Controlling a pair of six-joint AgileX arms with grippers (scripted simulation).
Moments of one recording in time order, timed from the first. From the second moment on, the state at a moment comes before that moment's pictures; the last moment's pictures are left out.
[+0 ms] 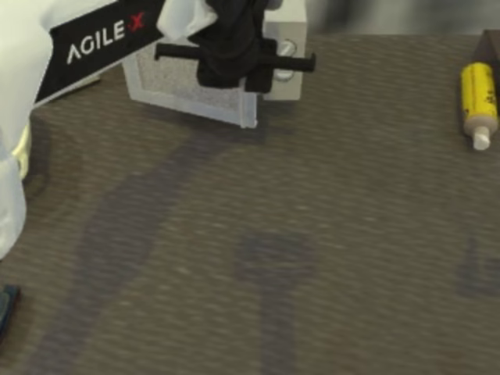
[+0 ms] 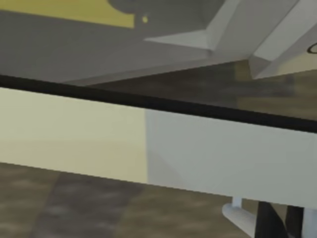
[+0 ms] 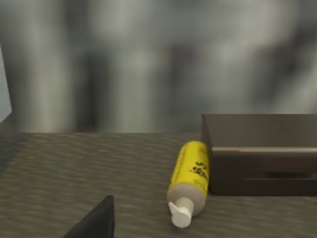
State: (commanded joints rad) left arm -0.57 2.17 1.93 -0.83 -0.19 -0.33; right arm 0.00 0.00 0.00 0.00 0.00 0.00
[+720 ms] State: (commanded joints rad) left arm -0.58 2.17 1.92 -0.83 -0.18 -0.33; right arm 0.00 0.00 0.00 0.00 0.00 0.00
